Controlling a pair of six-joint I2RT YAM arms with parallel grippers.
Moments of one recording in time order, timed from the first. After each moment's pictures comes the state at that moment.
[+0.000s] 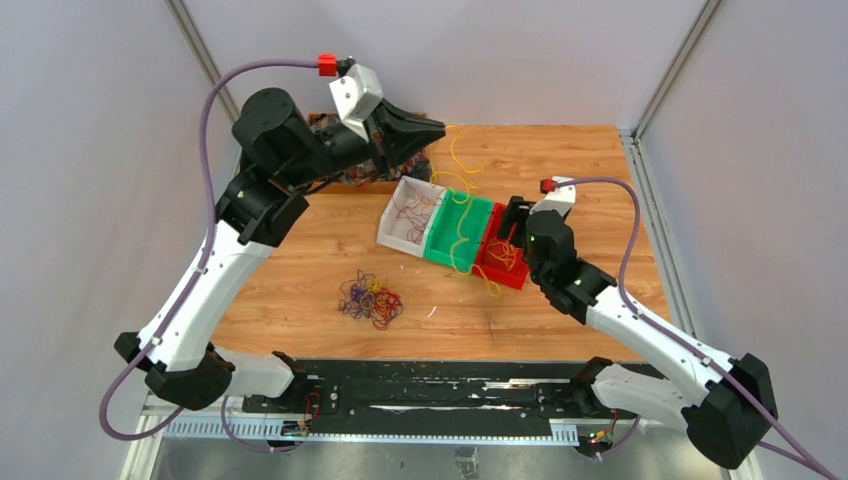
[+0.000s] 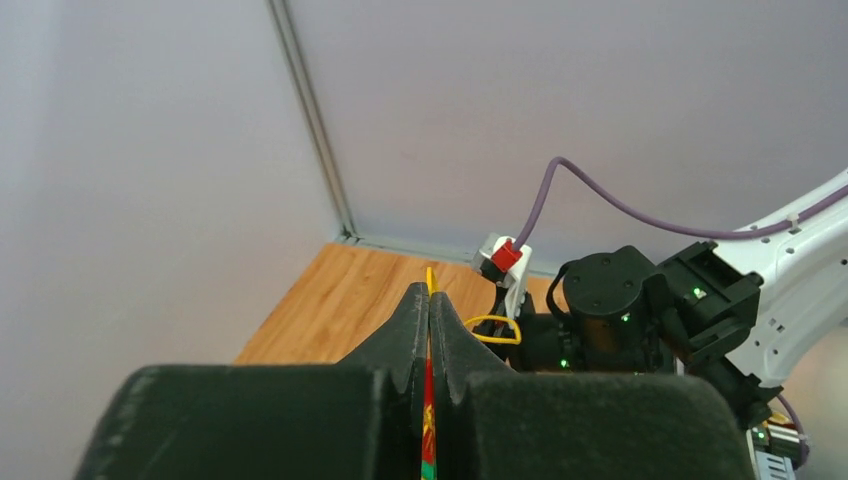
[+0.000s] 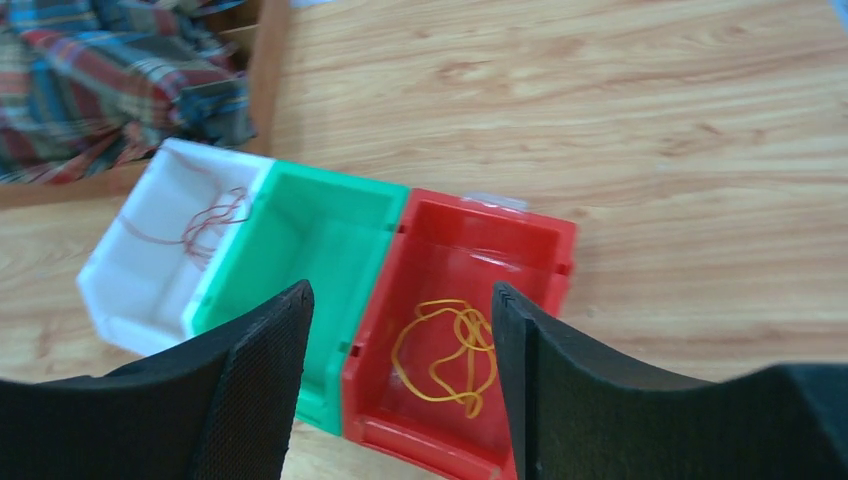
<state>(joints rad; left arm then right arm) -0.63 1.28 1.75 -0.24 0.58 0.02 0.69 1.04 0.74 0.03 0.59 0.35</state>
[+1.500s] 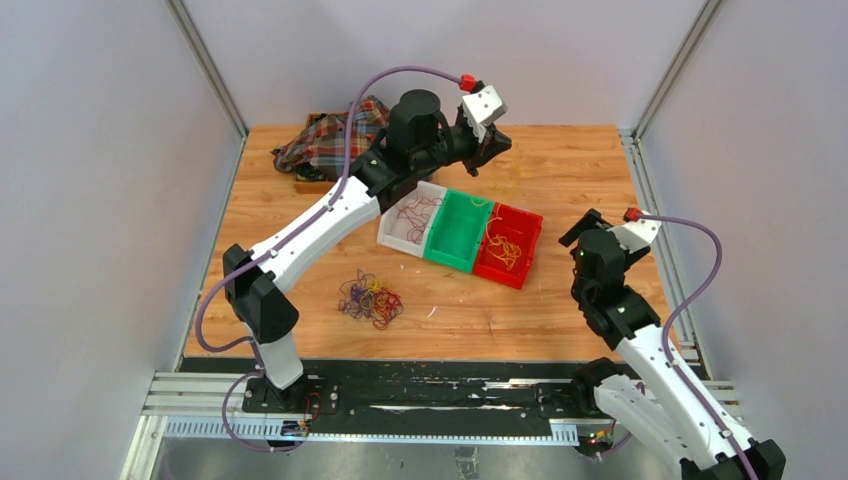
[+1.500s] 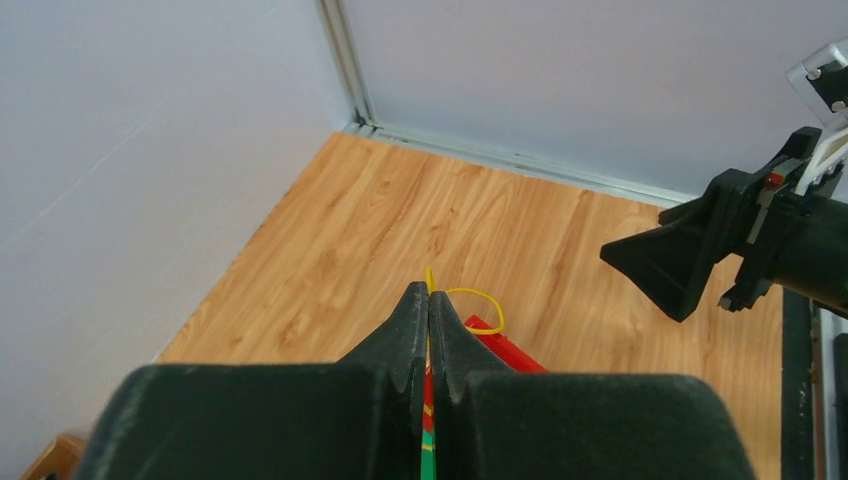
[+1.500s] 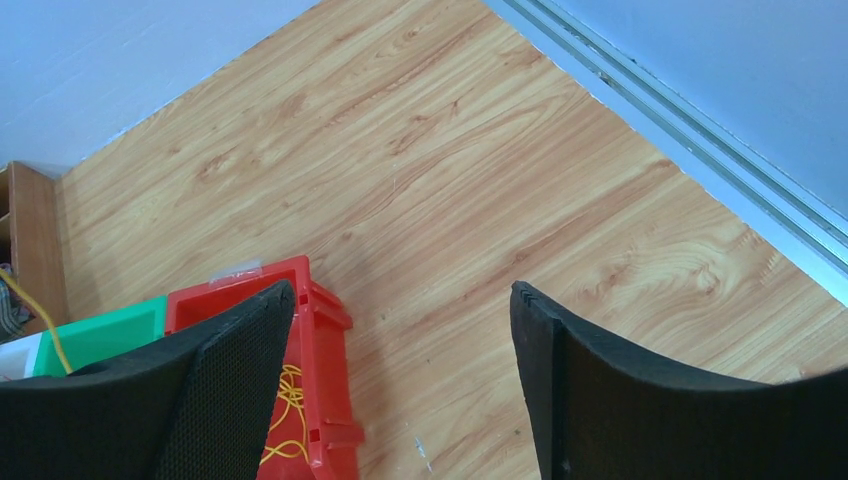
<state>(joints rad) -0.76 1.76 1.83 -0.13 0.40 0.15 0.39 0.70 0.59 -0.23 0.82 0.54</state>
